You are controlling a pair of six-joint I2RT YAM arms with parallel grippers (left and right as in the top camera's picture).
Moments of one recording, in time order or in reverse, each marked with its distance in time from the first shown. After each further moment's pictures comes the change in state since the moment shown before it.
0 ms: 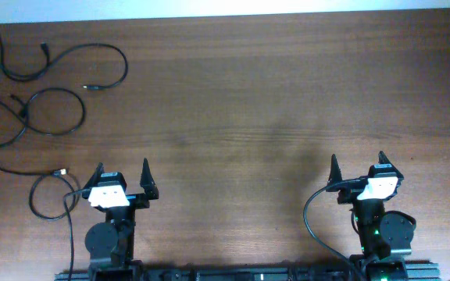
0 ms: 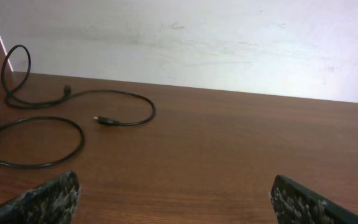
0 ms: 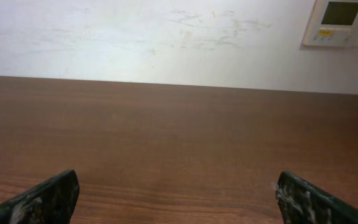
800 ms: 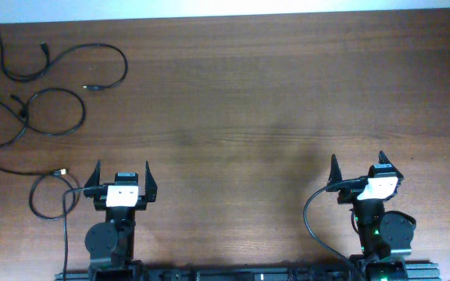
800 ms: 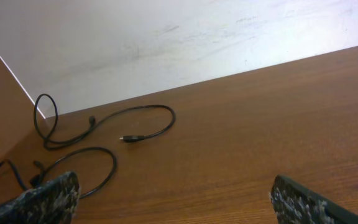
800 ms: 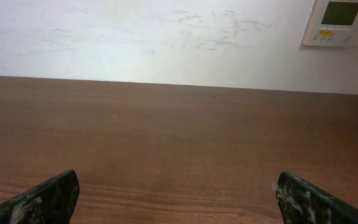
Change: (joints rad) left arm 0.000 0.000 0.000 0.000 0.000 0.336; right arm 0.000 0.000 0.000 0.000 0.000 0.000
